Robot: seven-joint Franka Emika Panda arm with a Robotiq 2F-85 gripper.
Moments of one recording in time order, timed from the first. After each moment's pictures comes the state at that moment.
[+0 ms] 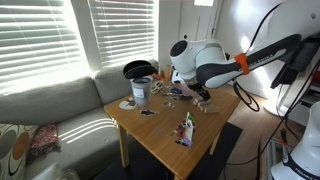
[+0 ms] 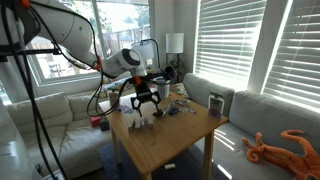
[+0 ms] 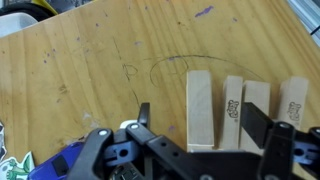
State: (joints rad) arm 0.11 0.02 0.11 -2.08 -0.58 1.72 -0.60
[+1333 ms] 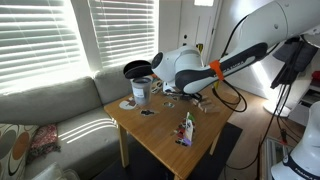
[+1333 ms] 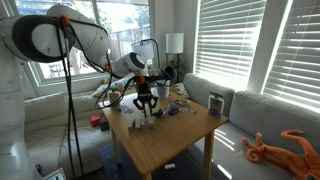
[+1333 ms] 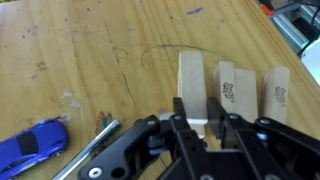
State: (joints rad) arm 0.13 0.24 0.17 -1.86 -0.58 1.48 -0.67
